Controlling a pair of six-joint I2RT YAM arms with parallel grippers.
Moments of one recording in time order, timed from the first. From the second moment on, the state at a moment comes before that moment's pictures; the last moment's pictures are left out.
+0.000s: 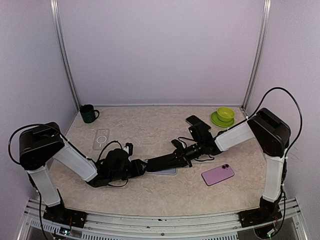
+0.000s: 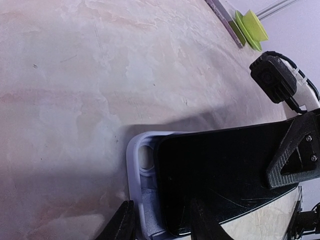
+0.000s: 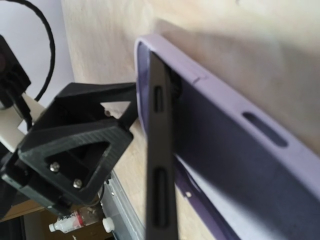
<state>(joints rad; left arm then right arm) -0.92 1.78 0.53 0.71 -0.12 -0.91 0.68 2.01 1.02 0.21 -0.92 0.97</state>
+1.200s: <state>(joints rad) -0.93 1.83 0.53 0.80 -0.13 -0.90 0.68 2.09 1.10 0.23 -0.99 0.99</state>
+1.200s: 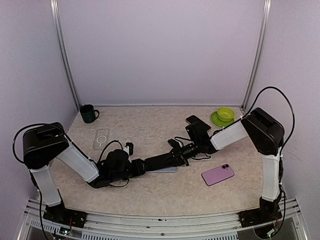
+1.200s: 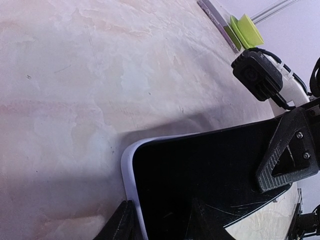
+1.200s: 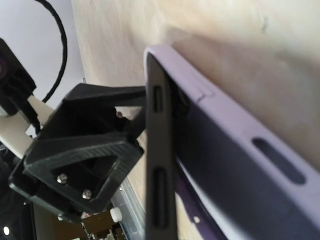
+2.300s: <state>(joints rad) -0.88 1.71 0.44 0.79 -0.09 -0.90 0.69 1.99 1.02 0.31 -0.94 0.97</state>
